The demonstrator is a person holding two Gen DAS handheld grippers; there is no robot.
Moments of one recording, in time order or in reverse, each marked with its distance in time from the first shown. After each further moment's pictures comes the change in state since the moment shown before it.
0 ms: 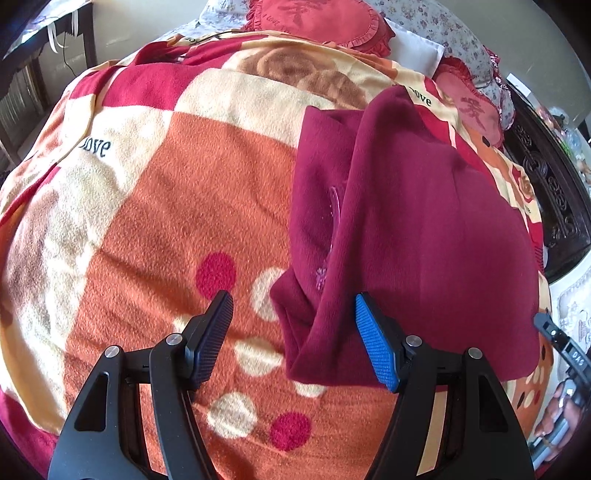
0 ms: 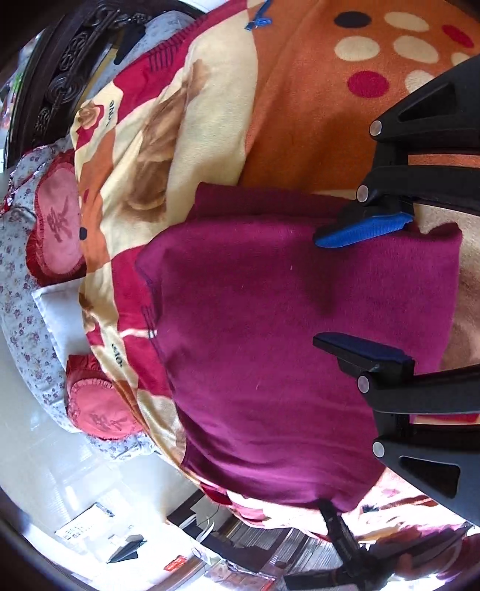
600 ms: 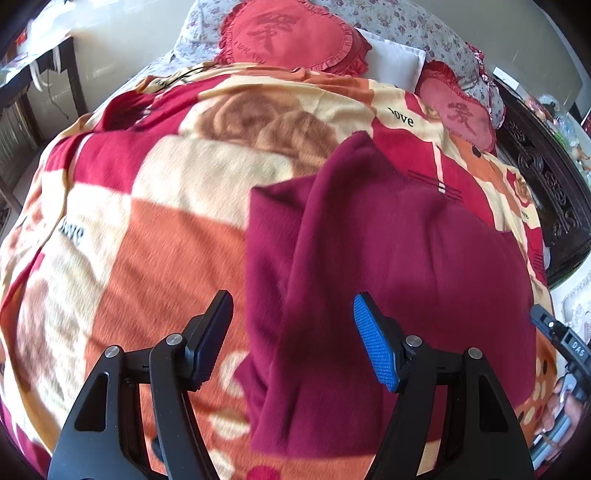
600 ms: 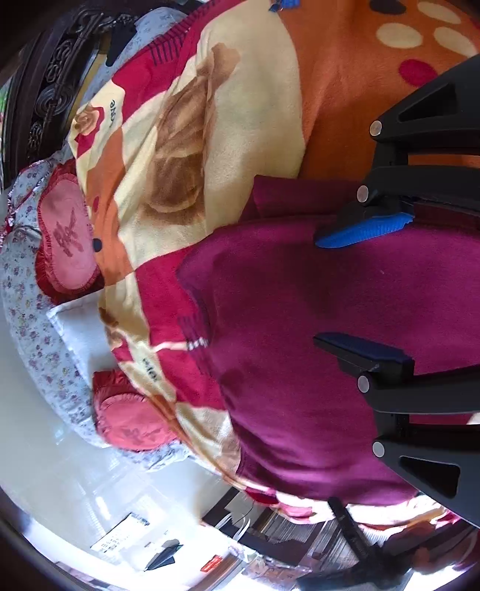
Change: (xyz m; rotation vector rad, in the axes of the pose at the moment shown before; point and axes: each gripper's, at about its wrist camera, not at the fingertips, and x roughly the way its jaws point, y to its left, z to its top) left arm -0.002 -0.036 0.055 0.076 -0.061 0.017; right arm 0.015 -0.013 0.042 0.098 -0.063 0.042
